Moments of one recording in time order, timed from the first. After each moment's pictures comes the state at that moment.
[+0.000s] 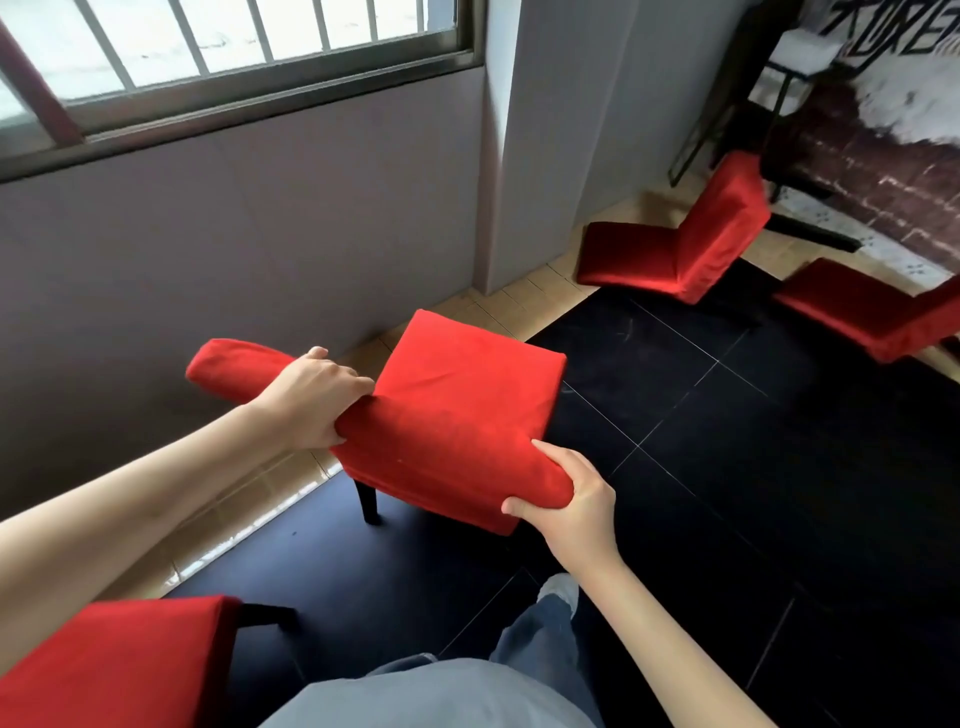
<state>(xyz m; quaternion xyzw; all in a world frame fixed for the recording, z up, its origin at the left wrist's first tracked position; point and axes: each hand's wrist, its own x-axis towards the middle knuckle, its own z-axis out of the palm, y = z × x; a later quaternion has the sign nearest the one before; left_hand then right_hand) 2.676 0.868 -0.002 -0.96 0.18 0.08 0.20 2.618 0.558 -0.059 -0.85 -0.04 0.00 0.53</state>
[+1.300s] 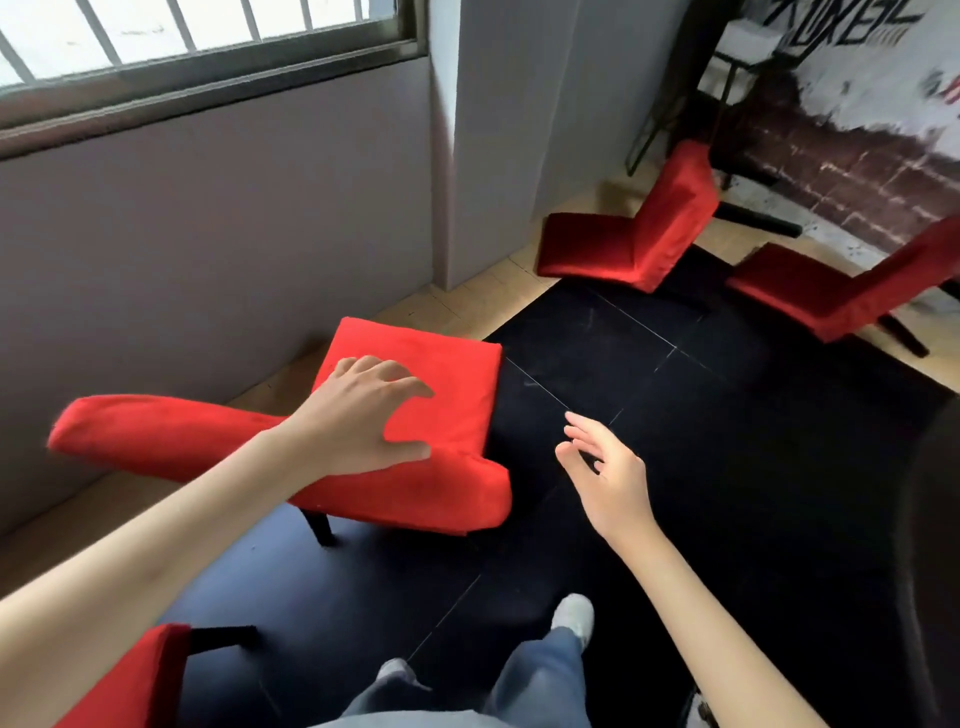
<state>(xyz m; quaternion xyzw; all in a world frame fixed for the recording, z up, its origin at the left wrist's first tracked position) 2.679 0.760 0.025 -0.98 0.19 0.05 -0.08 2.661 0.470 -0.046 -0.86 0.02 0.03 0.52</state>
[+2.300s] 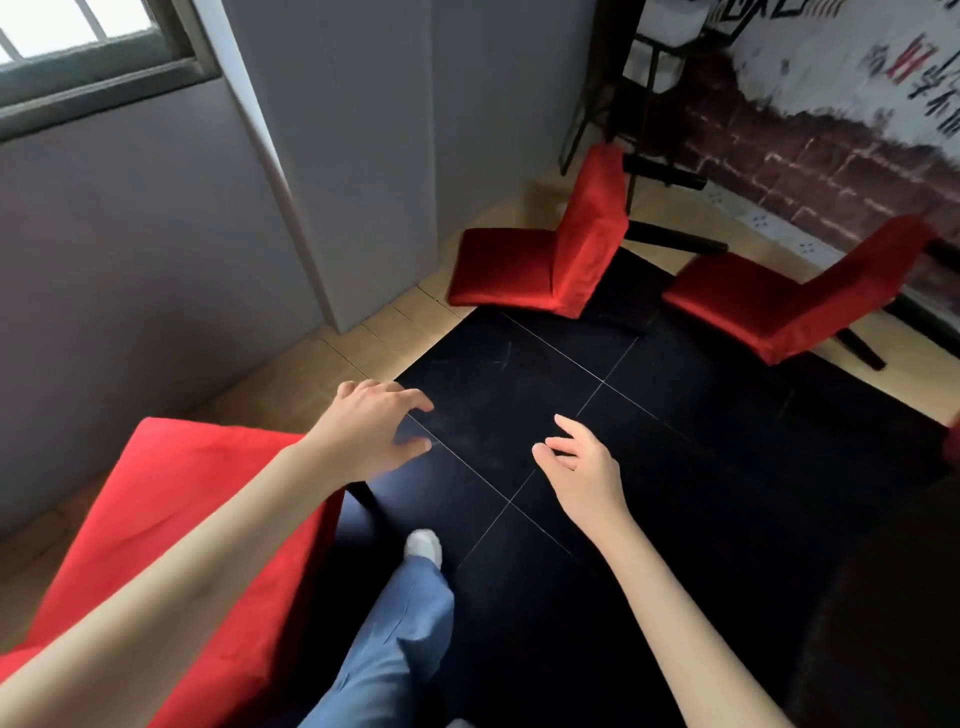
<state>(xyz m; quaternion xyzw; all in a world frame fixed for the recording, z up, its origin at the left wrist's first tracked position) 3.028 0.426 -0.013 -0.98 0.15 0.12 -0.09 2.995 0.167 -0.069 -0.83 0.14 0.10 0.52</state>
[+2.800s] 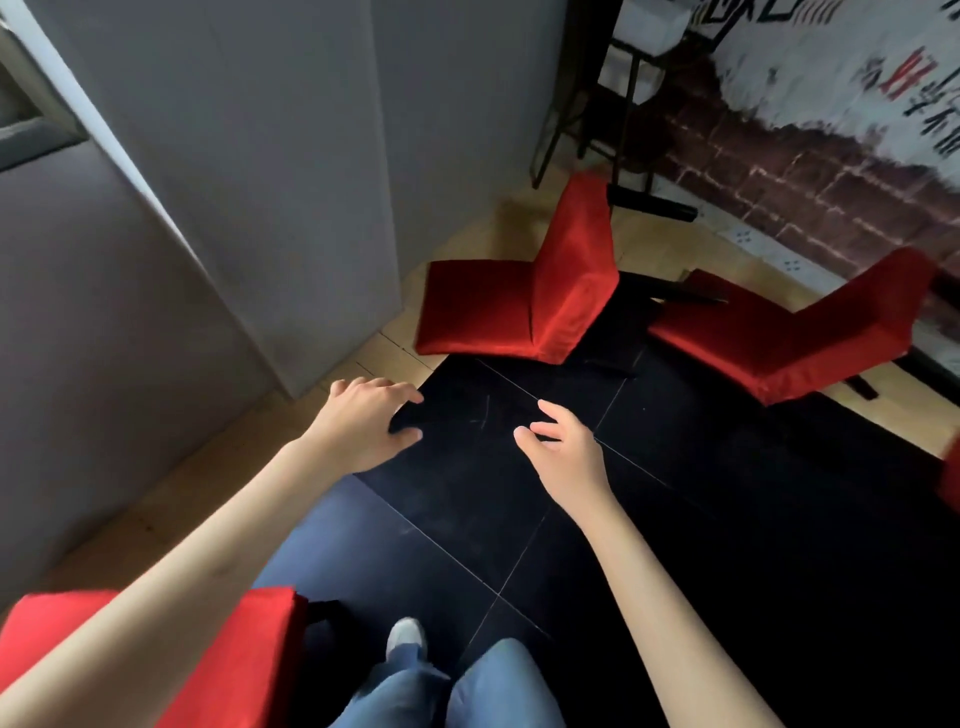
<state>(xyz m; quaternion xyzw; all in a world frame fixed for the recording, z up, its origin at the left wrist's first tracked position) 3.357 0.422 -0.048 -0.98 0.15 0.12 -0.09 3.305 0.175 -0.062 -0.82 0.18 0.10 0.53</state>
